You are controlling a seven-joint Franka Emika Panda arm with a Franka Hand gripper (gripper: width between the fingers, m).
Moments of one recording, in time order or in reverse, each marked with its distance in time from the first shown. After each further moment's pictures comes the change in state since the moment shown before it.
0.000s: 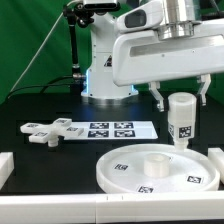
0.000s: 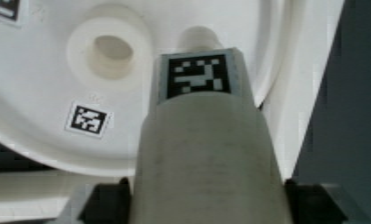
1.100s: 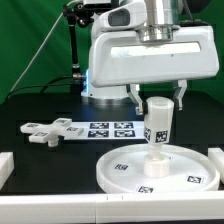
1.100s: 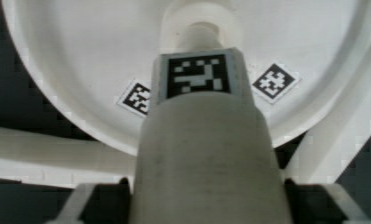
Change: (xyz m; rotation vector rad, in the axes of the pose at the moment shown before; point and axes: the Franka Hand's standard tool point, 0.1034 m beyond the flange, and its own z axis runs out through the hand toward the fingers) arm -0.005 0.028 0.007 -0.033 0.035 -0.172
